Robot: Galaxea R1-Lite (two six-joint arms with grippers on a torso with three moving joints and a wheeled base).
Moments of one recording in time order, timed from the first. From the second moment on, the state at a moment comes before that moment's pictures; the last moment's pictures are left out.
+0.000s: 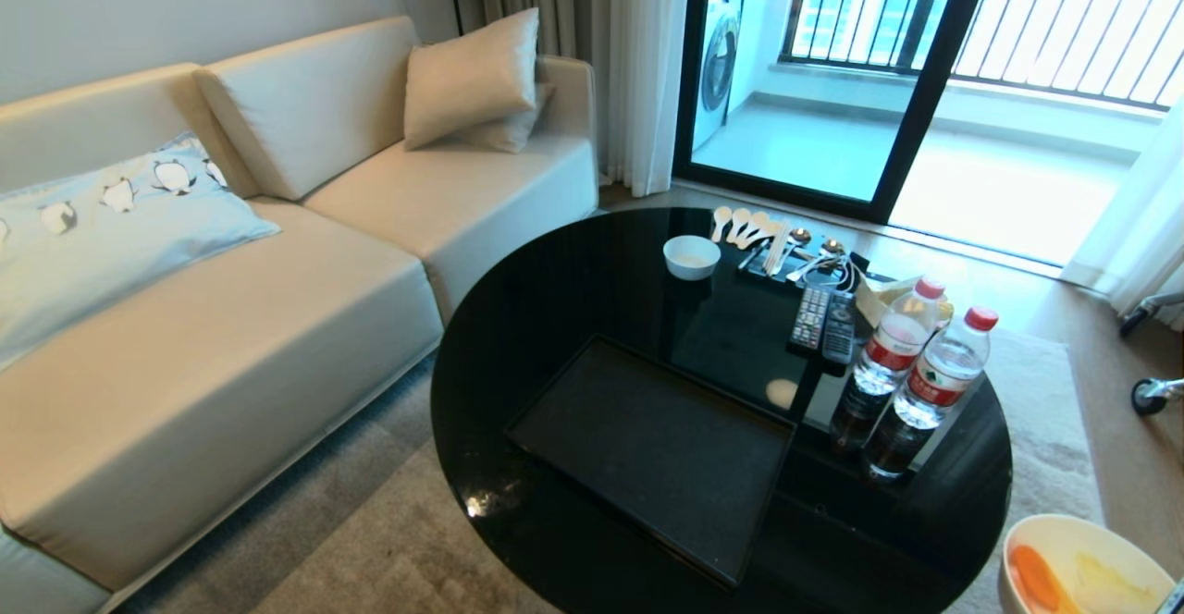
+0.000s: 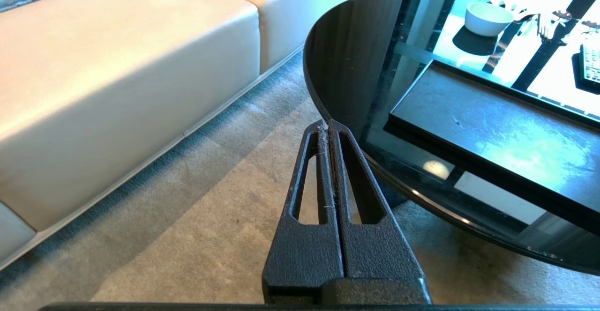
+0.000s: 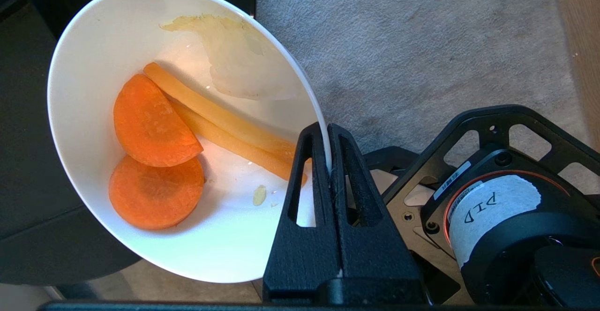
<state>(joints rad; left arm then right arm) 0.00 0.00 0.00 -0.01 0.01 -0.09 0.34 1.10 -0.54 0.63 -0.34 1.30</state>
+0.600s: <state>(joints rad) 0.00 0.00 0.00 -0.01 0.01 -0.09 0.34 1.09 -0.56 0.64 -0.32 1.29</state>
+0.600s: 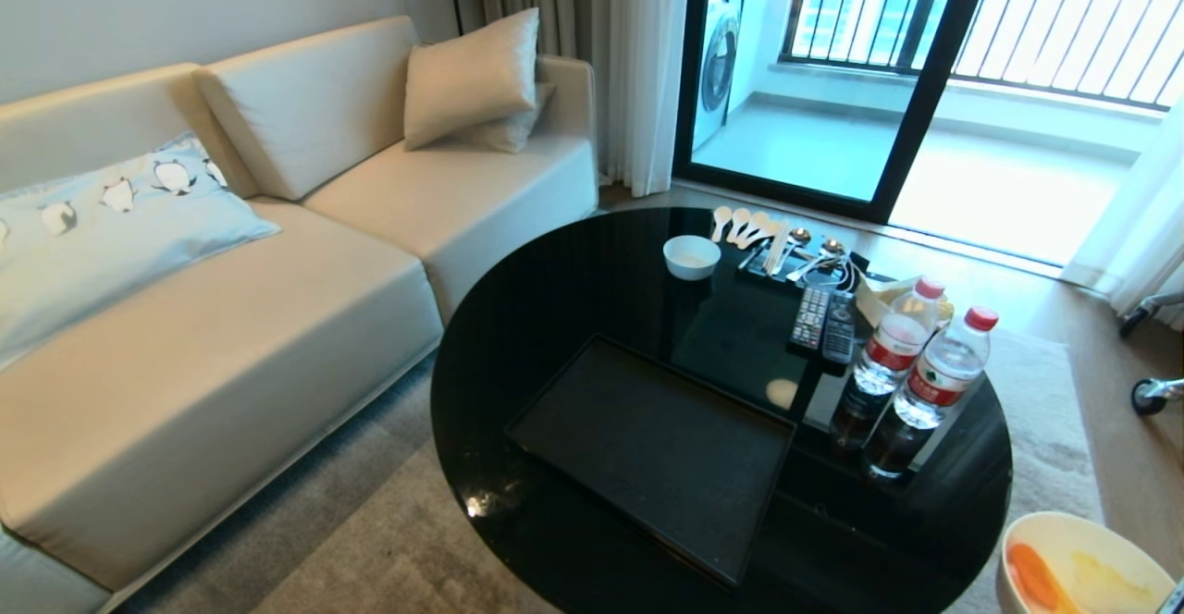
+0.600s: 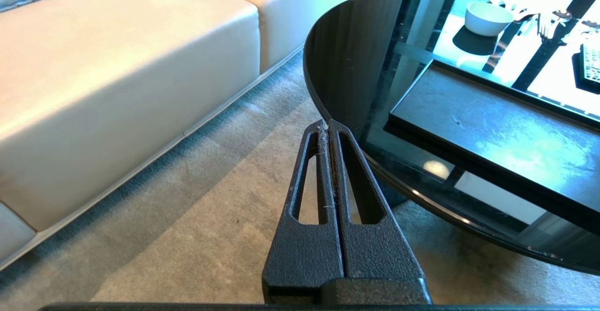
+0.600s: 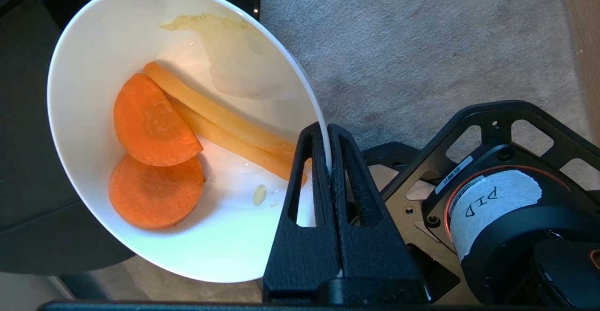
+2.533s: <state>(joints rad) 0.00 0.00 0.00 -0.01 0.01 -0.09 0.34 1.06 -0.58 0.68 -0.32 1.29</state>
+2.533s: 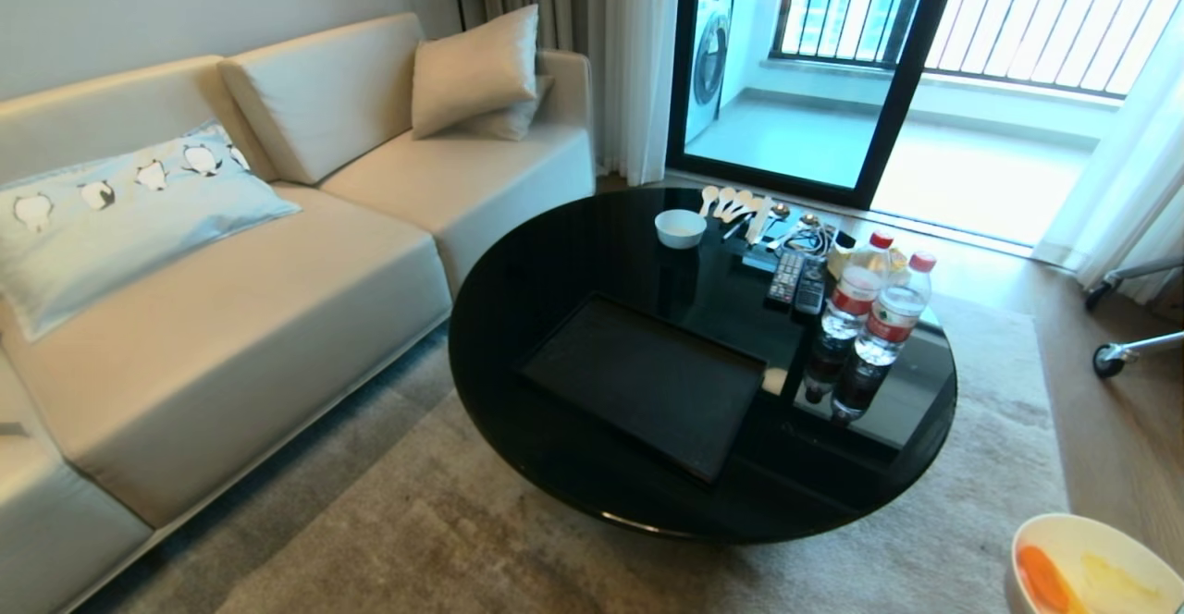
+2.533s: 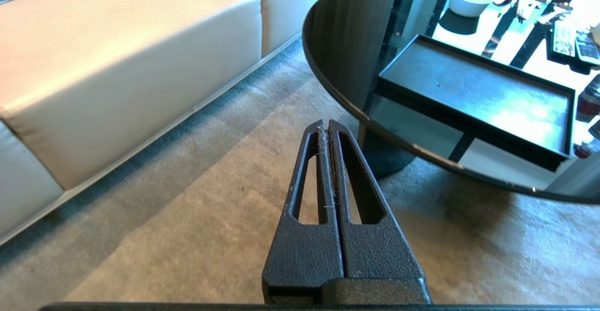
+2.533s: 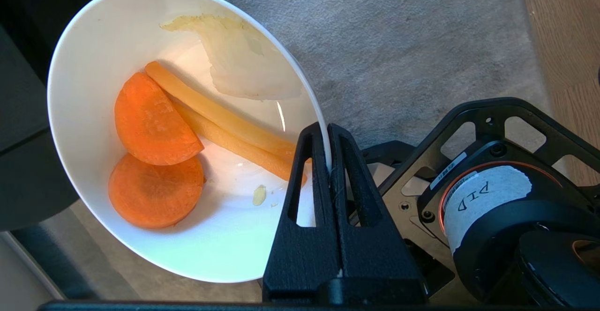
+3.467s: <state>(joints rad) 0.00 0.00 0.00 -0.01 0.01 -0.09 0.34 1.02 -0.58 0.71 -0.32 1.29</state>
